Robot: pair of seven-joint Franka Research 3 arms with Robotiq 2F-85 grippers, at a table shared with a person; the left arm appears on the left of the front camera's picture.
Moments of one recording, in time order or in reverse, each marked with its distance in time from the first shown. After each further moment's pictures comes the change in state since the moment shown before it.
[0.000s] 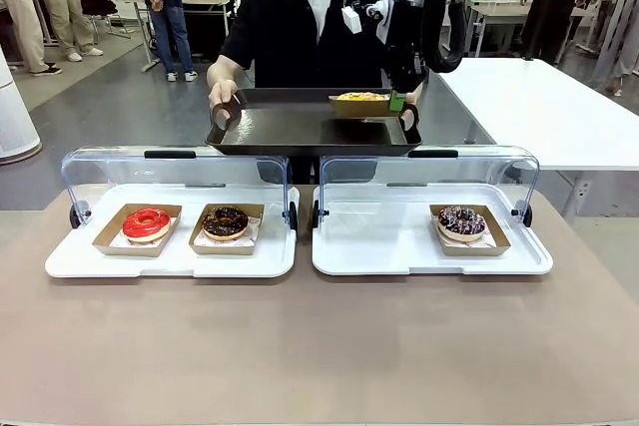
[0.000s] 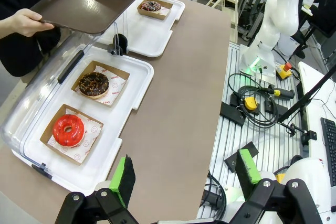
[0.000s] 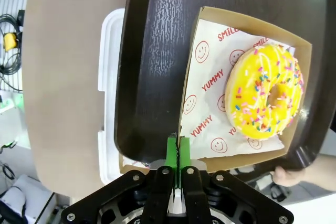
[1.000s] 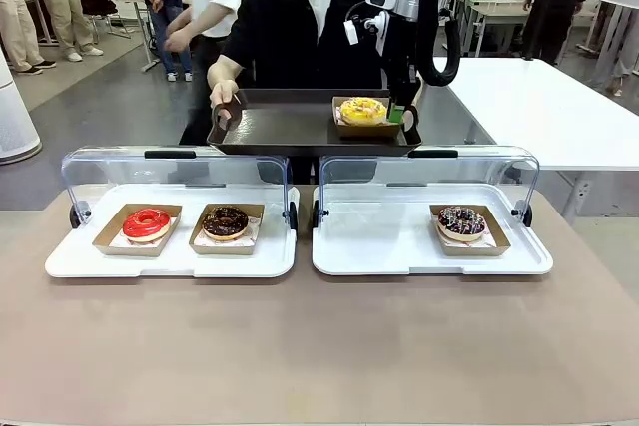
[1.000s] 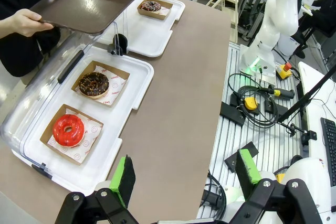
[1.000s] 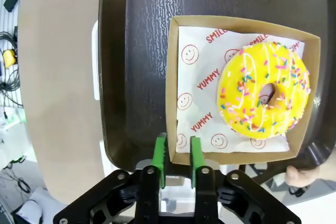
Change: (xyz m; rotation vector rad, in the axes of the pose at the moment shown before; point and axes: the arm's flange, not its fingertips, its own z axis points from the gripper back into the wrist) left arm 0.000 0.000 0.000 0.000 0.000 0.000; right arm -0.008 -0.015 -0.020 0.024 -0.006 -0.103
